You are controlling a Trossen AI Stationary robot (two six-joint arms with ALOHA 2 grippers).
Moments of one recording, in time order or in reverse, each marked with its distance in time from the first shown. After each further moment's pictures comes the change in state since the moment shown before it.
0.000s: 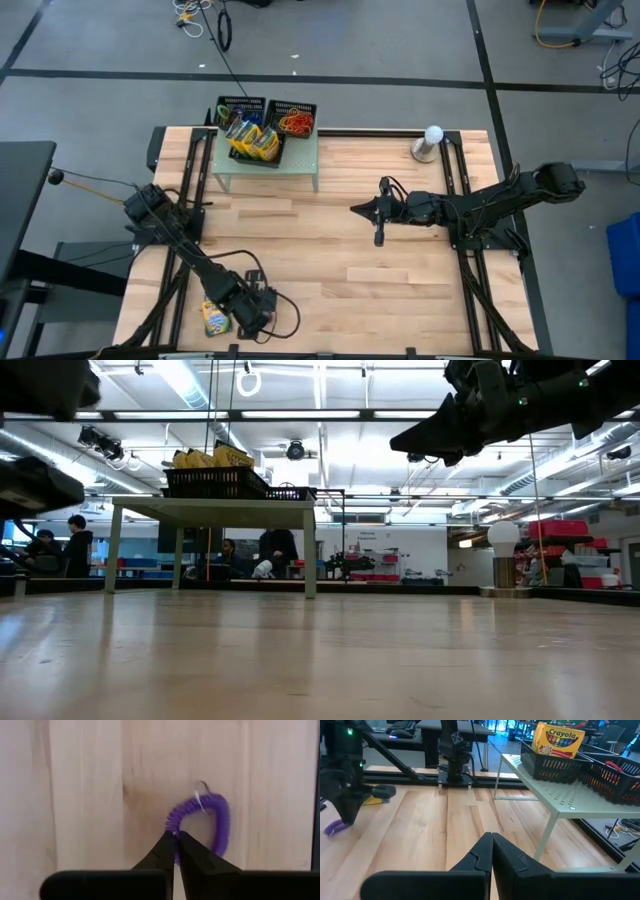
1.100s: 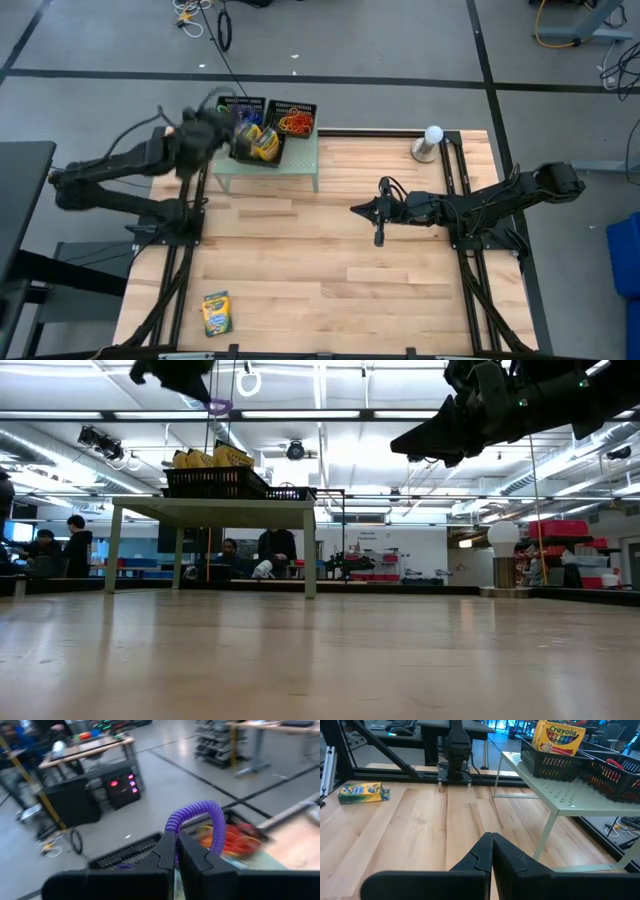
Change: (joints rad) left arm 0.953 -0.940 0.002 -0.047 -0.820 0.614; right arm 0.000 0.000 0.000 -0.012 0.000 0.000
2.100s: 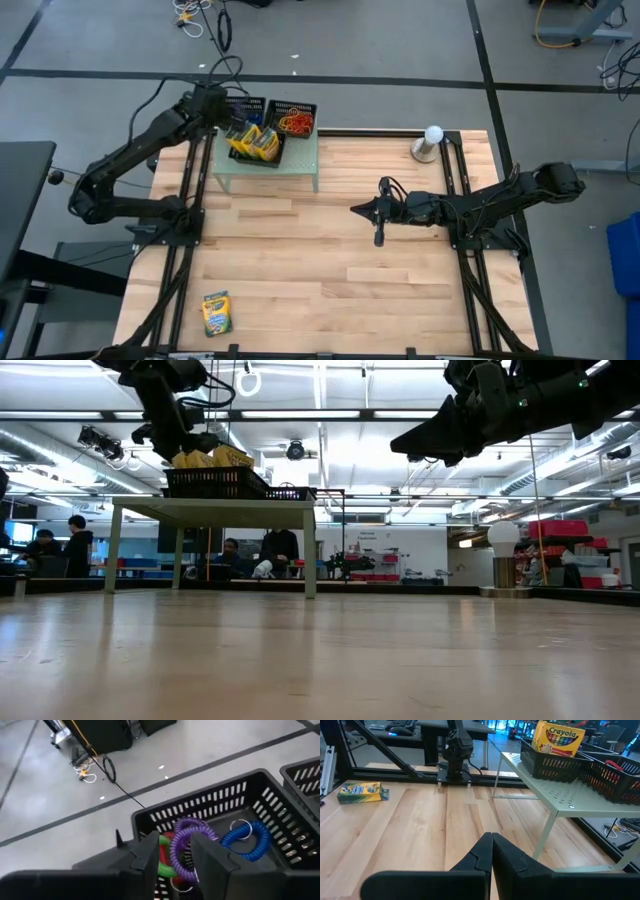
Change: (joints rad) left arm 0.670 0.207 -0.001 -0.075 0.443 0.072; right arm -0.001 0.000 0.000 0.001 0.000 -0.008
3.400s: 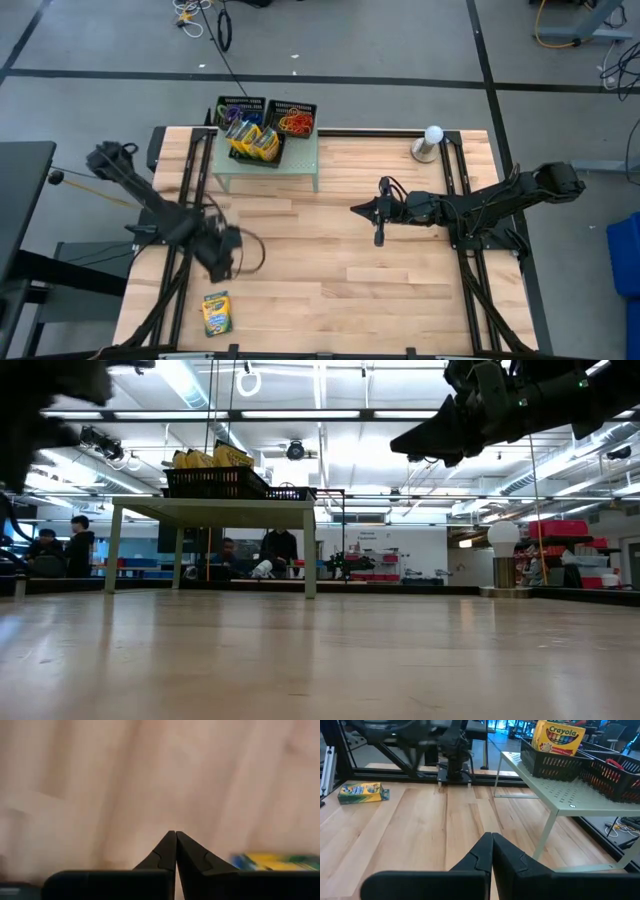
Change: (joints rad) left arm -1.522 0.086 -0.215 -0.448 0.297 -0.867; right arm 0.000 0.000 0.000 0.001 0.000 0.008
